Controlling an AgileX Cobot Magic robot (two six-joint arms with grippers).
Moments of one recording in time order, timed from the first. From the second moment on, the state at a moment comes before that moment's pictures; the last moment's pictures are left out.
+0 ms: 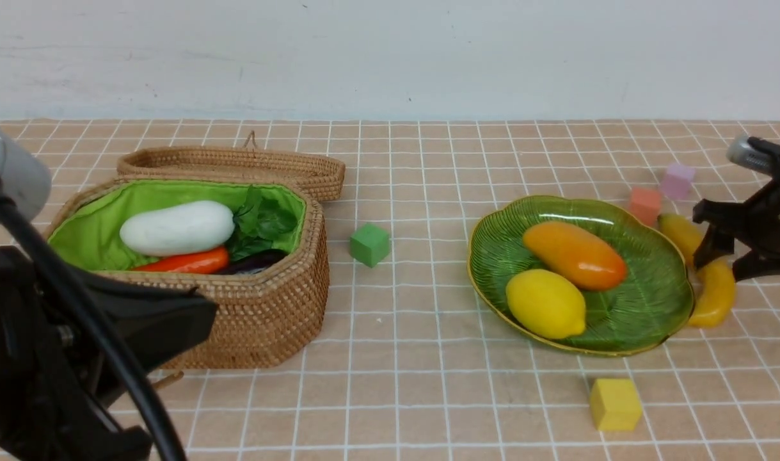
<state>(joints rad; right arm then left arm) -0.22 2.13 -1.61 0.33 0.77 -0.12 -0.84 0.75 -0.86 0.16 0.66 -0.21</state>
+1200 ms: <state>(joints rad) -0.01 2.03 -1.62 0.27 0.97 0.17 -0.84 0.75 -0.86 0.22 0.70 -0.21</state>
